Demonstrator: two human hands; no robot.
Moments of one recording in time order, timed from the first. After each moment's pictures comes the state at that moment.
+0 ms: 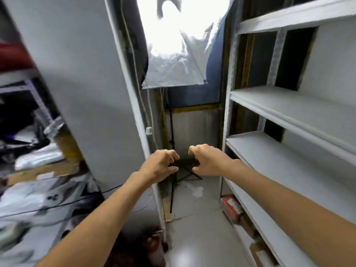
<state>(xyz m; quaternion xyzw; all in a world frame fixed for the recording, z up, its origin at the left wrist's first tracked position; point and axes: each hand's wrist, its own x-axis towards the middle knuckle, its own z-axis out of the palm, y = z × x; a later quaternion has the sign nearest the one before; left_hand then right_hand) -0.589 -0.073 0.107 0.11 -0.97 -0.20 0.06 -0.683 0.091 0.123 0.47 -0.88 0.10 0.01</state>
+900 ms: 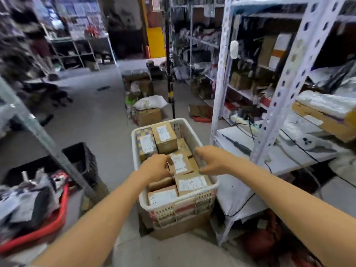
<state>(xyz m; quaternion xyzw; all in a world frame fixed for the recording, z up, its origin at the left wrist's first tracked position) 0.003 -0.093 -0.022 0.75 -0.62 -0.22 0.07 -0.194 -0.179 0.018 0.94 -0.32 -0.07 -0.13</state>
